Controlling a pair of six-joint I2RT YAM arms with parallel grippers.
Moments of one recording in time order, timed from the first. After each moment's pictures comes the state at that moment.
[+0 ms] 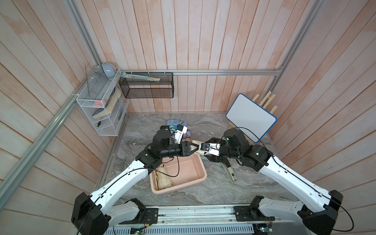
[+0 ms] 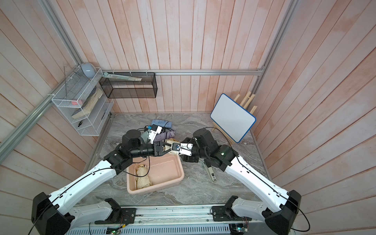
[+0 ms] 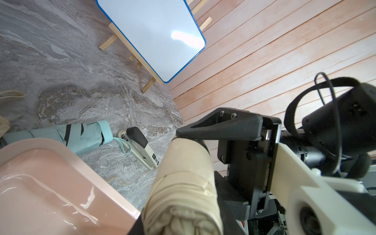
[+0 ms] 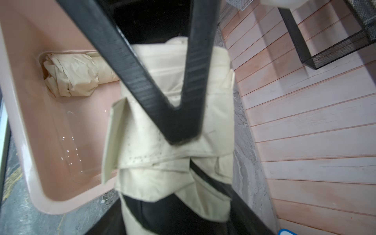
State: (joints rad) left arm -0.63 1.18 0.96 -0.09 0.65 -0.78; right arm 0.80 1.15 1.18 -0.65 -0.17 -0.72
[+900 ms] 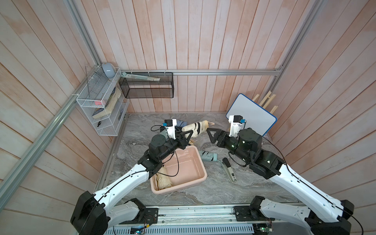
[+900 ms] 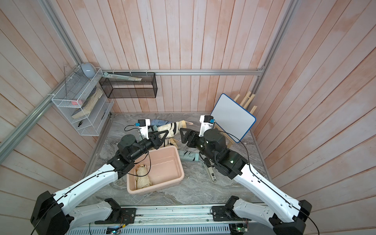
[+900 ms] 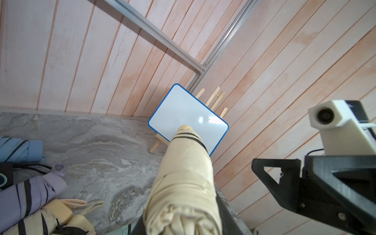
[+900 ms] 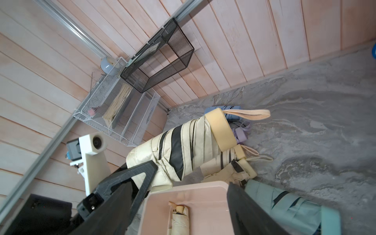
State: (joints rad) left arm -0.64 1.15 0.79 0.40 0.18 -0.56; right arm 0.84 1.04 1.14 -0.30 0.18 0.88
